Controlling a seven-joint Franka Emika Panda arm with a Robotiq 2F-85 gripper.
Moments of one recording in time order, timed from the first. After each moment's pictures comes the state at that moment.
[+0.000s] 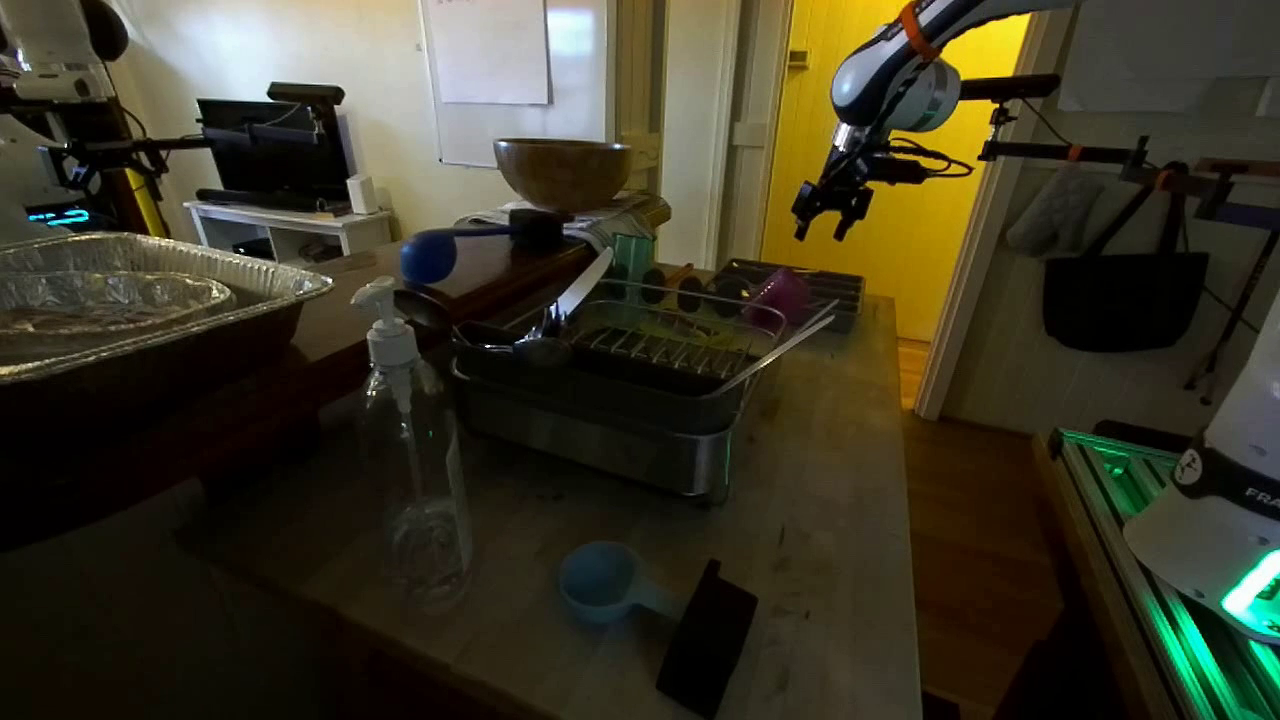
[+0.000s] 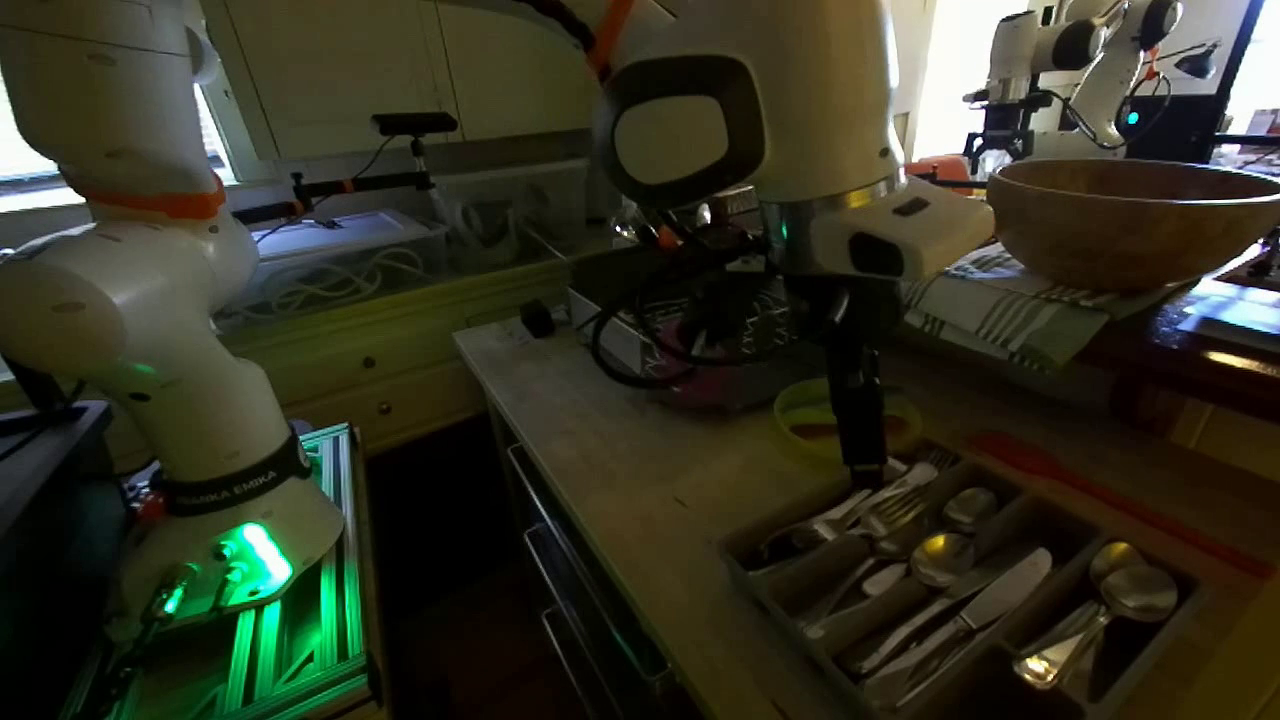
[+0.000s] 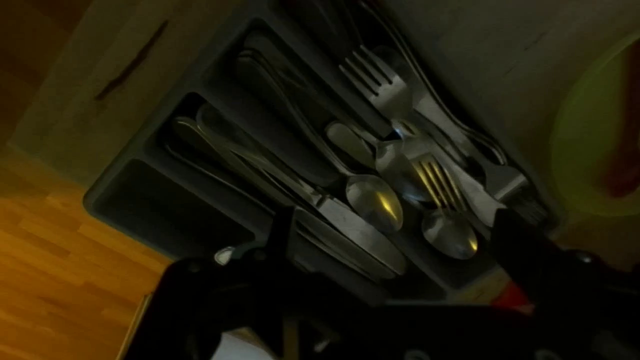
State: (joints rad) arm -0.32 0.23 -0.40 -2.04 0.23 2.48 -0.11
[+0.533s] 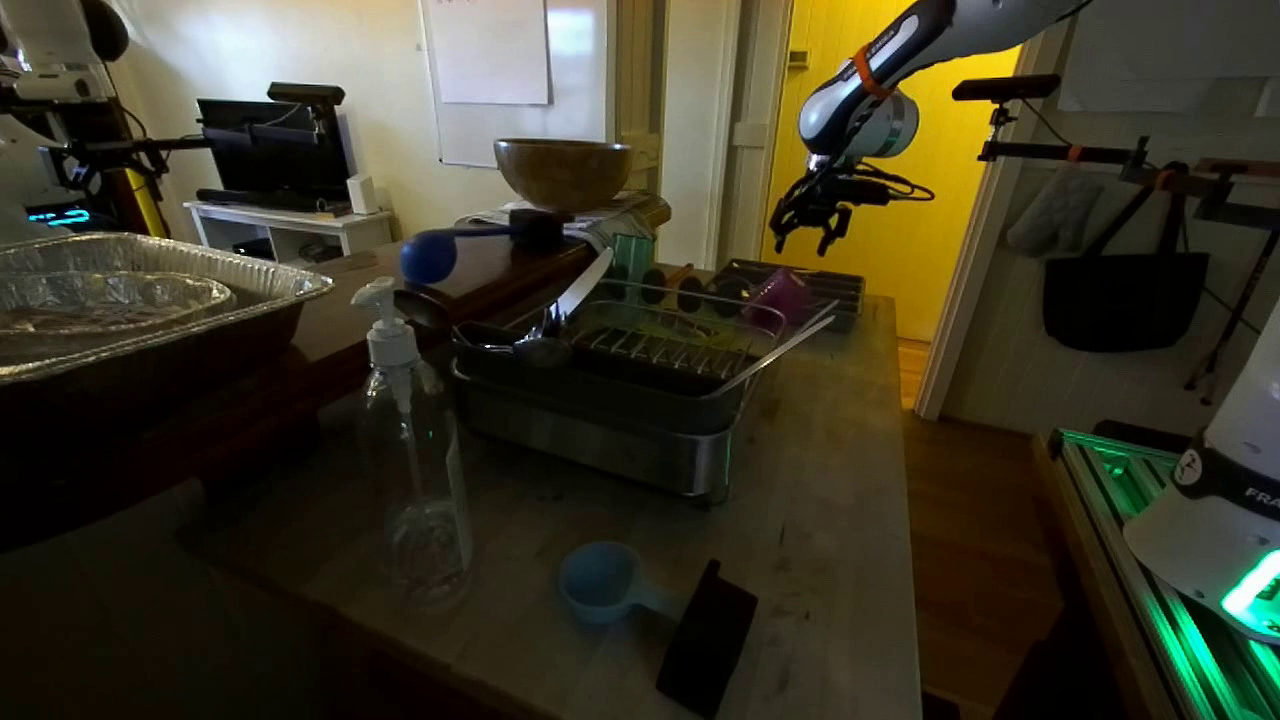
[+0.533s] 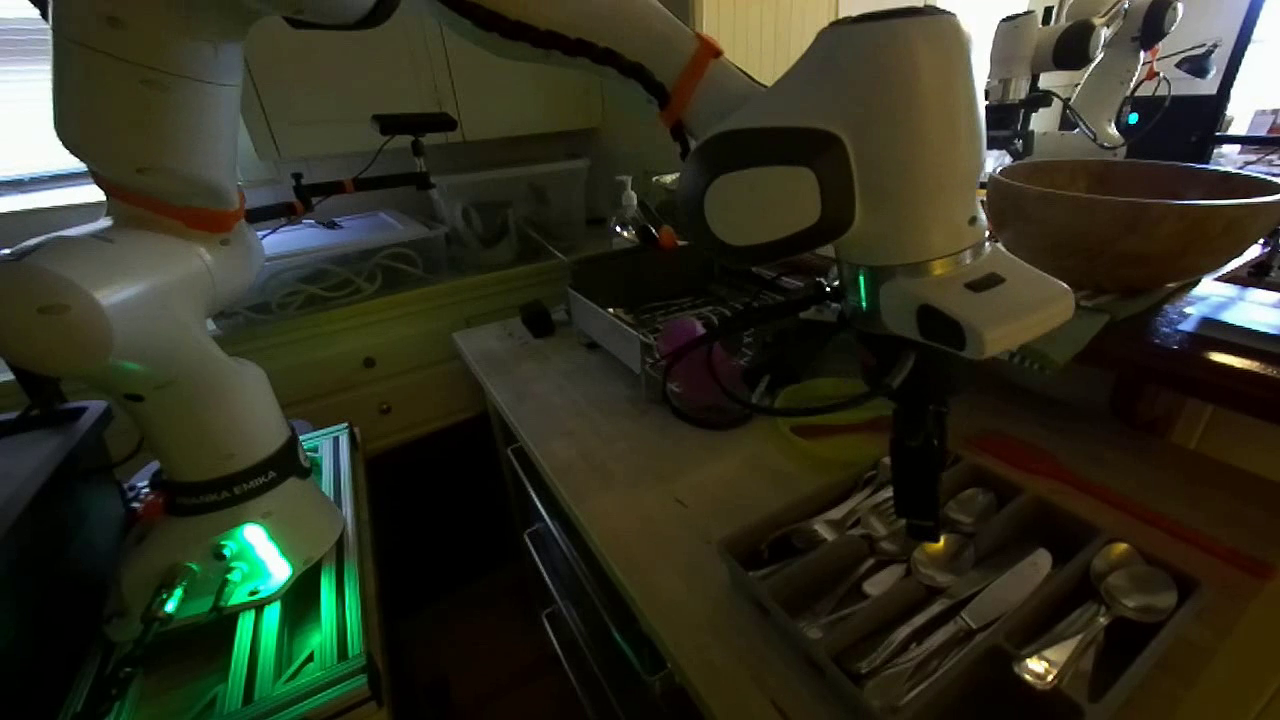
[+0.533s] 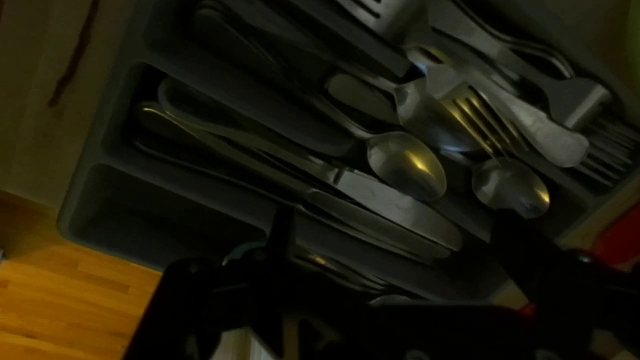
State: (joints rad) arm -0.39 0.44 -0.35 -1.85 0.25 2.48 0.10
